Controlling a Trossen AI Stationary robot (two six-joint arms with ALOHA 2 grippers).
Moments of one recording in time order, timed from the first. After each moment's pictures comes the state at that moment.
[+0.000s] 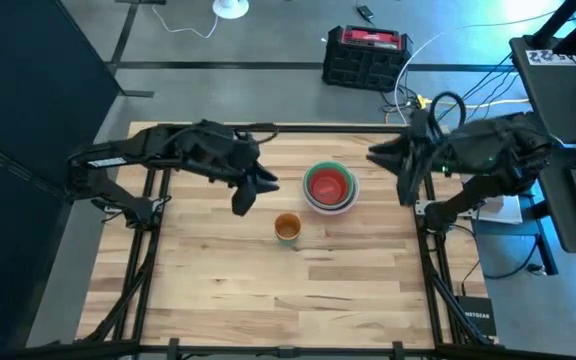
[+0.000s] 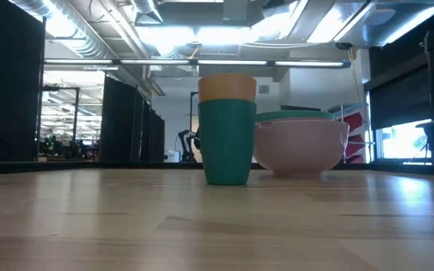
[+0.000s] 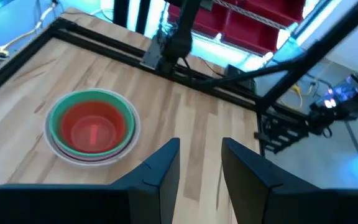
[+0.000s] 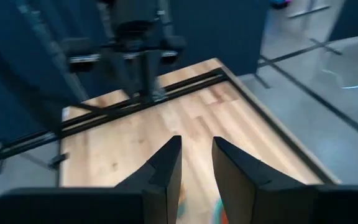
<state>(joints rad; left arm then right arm) -0.04 1.47 1.79 -0.83 -0.01 -0.35 0.36 1.43 2.26 -1.36 0.51 0.47</state>
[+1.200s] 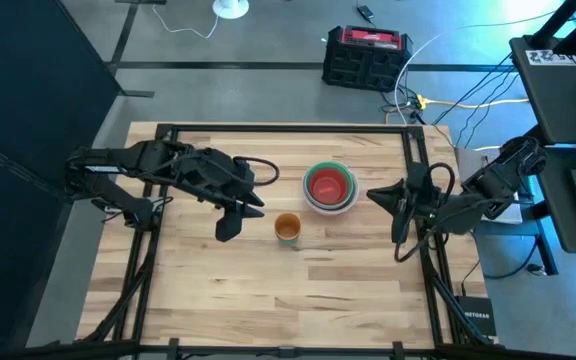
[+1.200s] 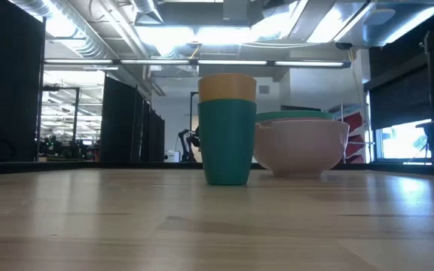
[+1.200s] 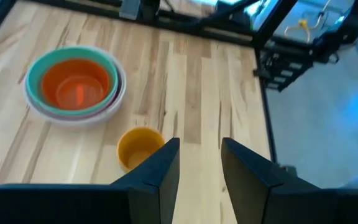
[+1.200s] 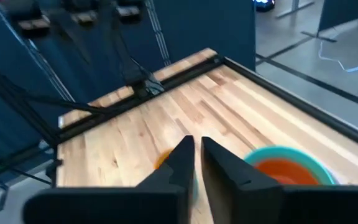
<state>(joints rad) -0.15 1.46 1.79 -1.01 -0.03 -0.27 0.64 0.99 1.26 -0.86 0.86 0.78</state>
